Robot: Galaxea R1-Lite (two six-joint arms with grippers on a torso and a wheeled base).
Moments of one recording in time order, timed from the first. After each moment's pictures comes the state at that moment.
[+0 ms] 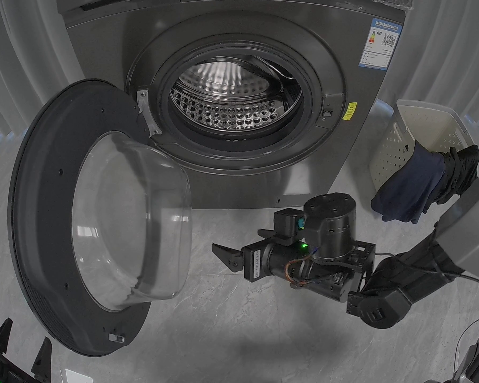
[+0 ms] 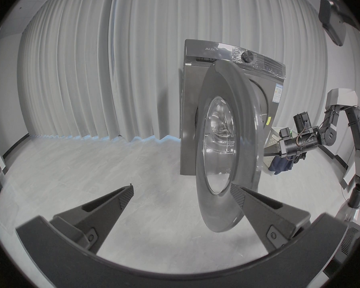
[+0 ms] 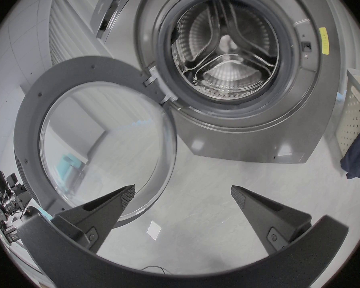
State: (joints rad) left arm -0.01 0.02 -0.02 0.00 0.01 -0.04; right arm 0.81 2.02 -0.90 -0.88 -0.07 0.26
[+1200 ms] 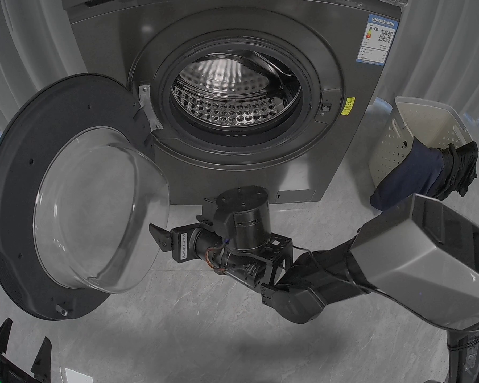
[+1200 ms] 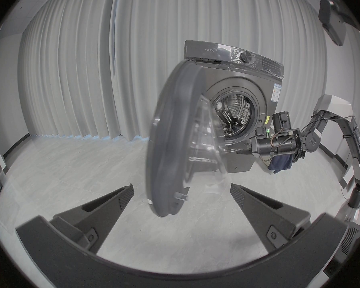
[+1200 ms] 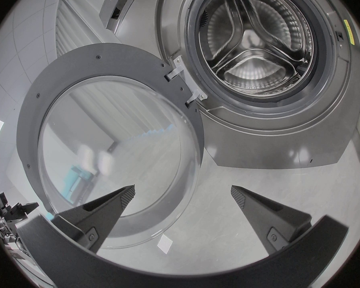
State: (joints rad) left arm -0.01 0.02 -0.02 0.00 0.01 -0.04; right arm 0.91 2.31 -1.40 -0.78 -0.11 0.32
